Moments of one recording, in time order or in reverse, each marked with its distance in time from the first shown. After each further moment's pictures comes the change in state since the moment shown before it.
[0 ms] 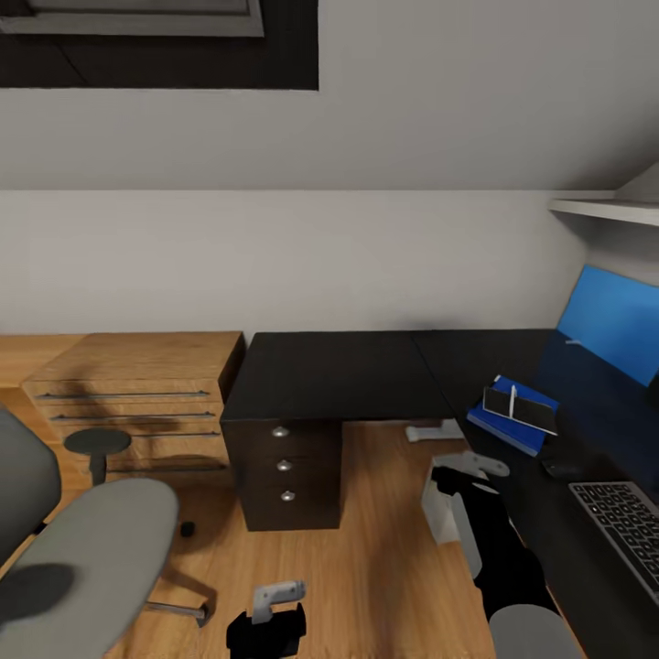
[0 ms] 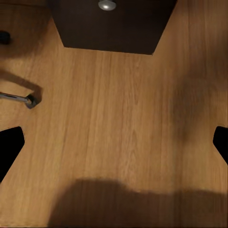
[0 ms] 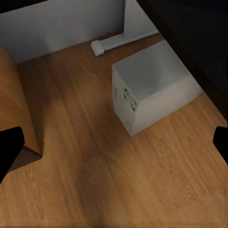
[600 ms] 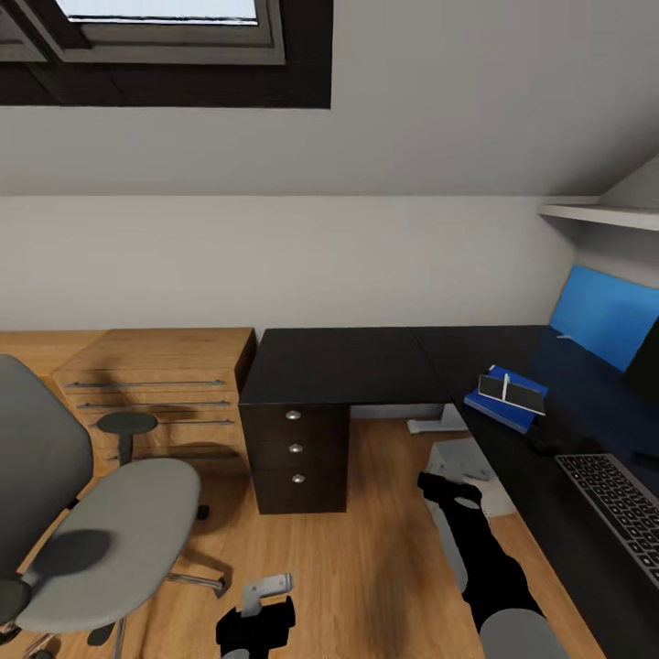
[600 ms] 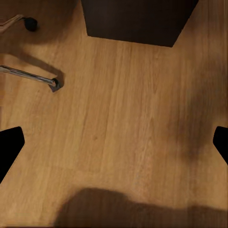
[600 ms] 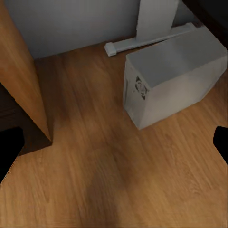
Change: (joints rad) left arm 0.000 0.003 0.056 0.005 -0.004 0.001 0.002; right arm 0.001 0.000 0.074 0.141 0.004 -0.188 0.002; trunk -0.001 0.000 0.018
